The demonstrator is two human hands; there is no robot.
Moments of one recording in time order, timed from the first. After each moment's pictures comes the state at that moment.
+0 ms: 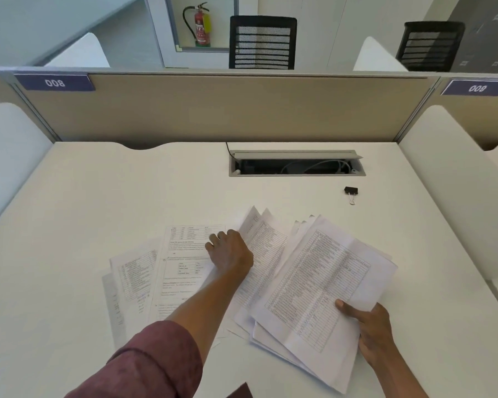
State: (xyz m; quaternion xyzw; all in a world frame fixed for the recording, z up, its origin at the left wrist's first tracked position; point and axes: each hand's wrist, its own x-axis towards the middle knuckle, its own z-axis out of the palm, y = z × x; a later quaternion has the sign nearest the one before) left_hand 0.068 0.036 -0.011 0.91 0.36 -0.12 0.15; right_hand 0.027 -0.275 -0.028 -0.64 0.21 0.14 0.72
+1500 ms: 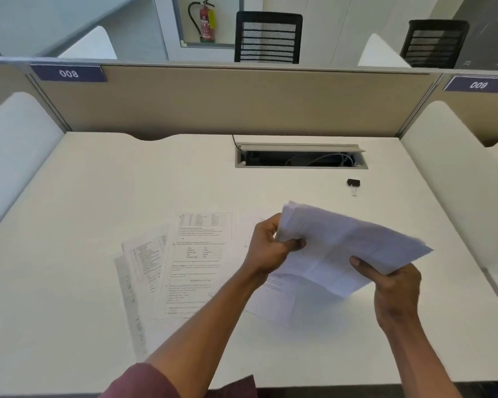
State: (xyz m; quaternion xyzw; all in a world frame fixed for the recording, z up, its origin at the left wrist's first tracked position) left_hand 0.007 -0.014 0.068 0.68 0.14 0.03 0.72; right_hand 0.022 -0.255 0.070 -0.70 0.04 -0.04 0.71
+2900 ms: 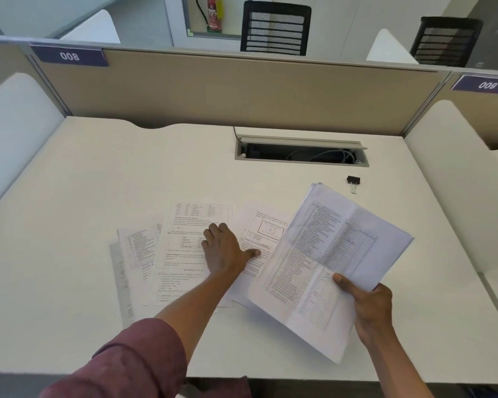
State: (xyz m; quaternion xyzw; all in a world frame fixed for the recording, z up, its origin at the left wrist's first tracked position) left_hand 0.003 0.029 -0.027 0.92 0.35 -0.04 0.19; right_hand 0.009 -0.268 0.010 -0.67 0.18 0.08 0.72
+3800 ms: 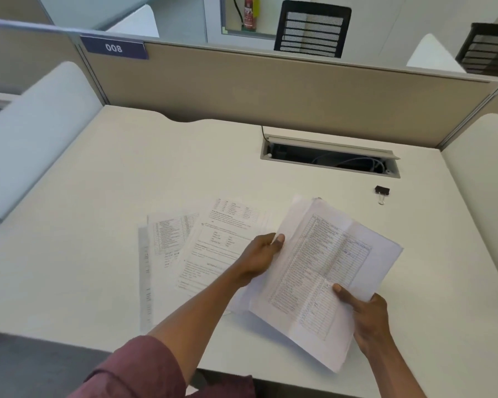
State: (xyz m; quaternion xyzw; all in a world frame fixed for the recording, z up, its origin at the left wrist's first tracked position) left_hand -0.013 0.023 0.001 0.73 0.22 -0.12 0.64; right_hand 0.011 -0.248 -0.014 -0.67 0.14 0.20 0.70
